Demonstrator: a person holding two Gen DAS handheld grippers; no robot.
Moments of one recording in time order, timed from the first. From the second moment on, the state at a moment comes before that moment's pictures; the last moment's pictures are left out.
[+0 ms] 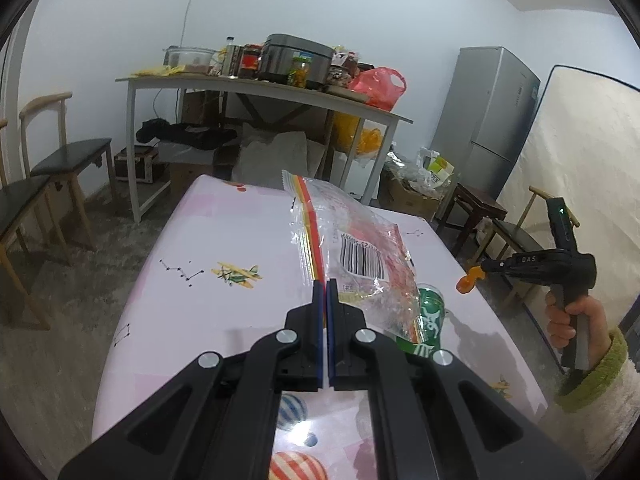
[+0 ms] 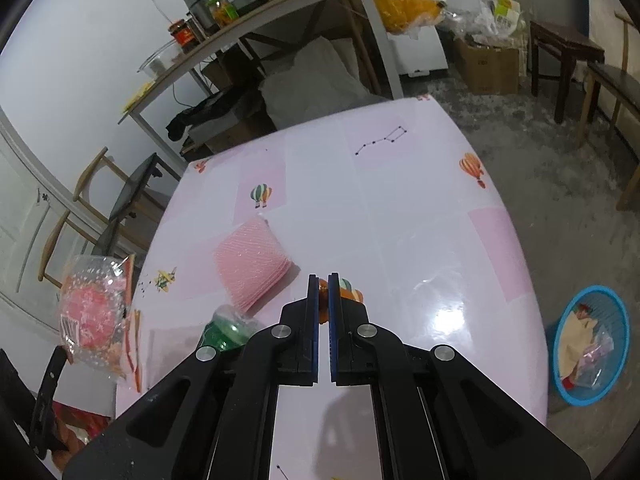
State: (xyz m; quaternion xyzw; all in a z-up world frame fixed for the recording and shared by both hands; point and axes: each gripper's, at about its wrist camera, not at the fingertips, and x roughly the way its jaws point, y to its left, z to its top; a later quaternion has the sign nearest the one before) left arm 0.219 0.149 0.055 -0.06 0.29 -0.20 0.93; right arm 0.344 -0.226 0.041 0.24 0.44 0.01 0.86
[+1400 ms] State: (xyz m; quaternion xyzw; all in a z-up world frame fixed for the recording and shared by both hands) left arm 0.165 -0.076 0.098 0.06 0.26 -0.36 0.89; right arm 0.154 -0.353 0.067 0.31 0.36 -0.09 0.88
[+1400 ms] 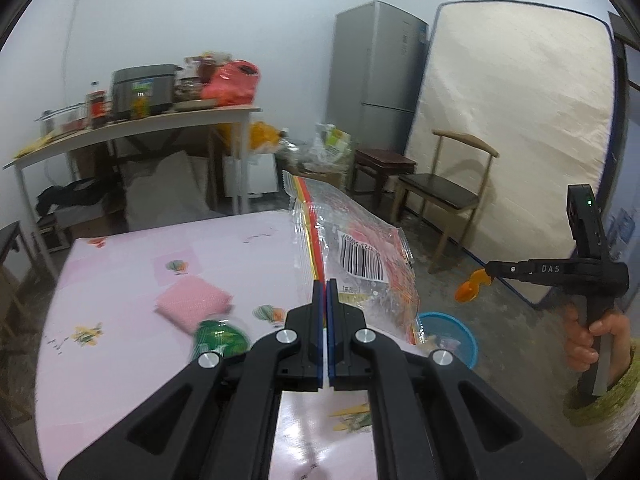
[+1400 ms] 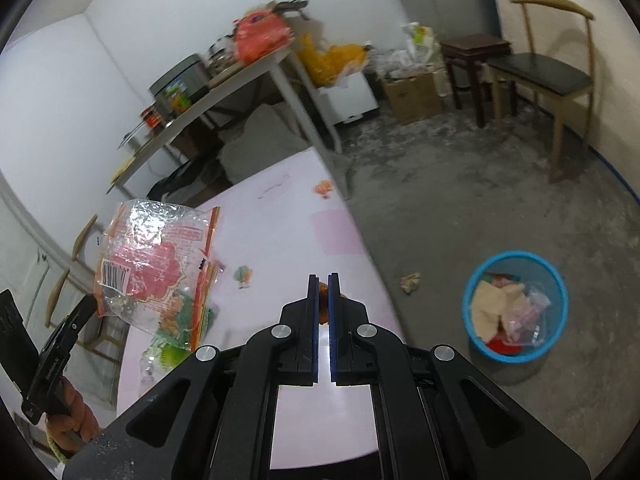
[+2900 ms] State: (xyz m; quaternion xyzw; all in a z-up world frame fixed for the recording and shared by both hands) left arm 0.193 -0.504 -0.155 0.29 0.53 -0.42 0.67; right arm 0.105 -0.551 -0.206 0.43 0.48 -0.33 0.69
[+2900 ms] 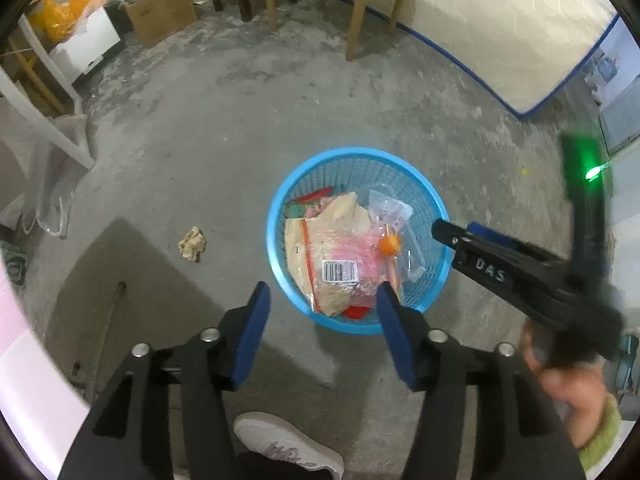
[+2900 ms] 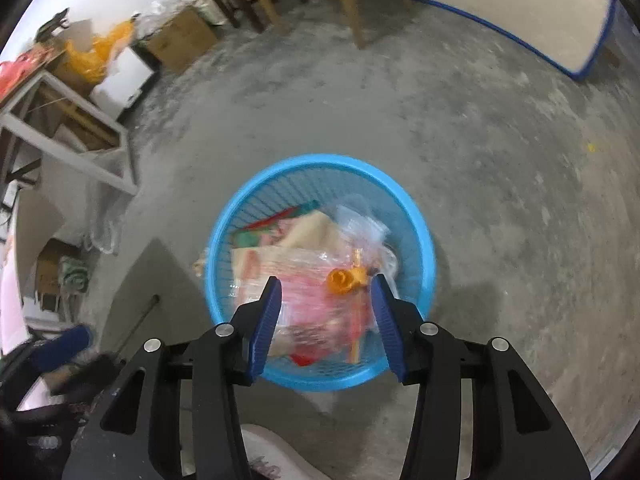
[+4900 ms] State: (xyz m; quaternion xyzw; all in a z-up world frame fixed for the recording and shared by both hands) left arm 0.162 0.147 -0.044 -0.04 0.42 -0.12 0.90; right arm 0.324 -0.070 0.000 0.39 0.52 0.09 0.76
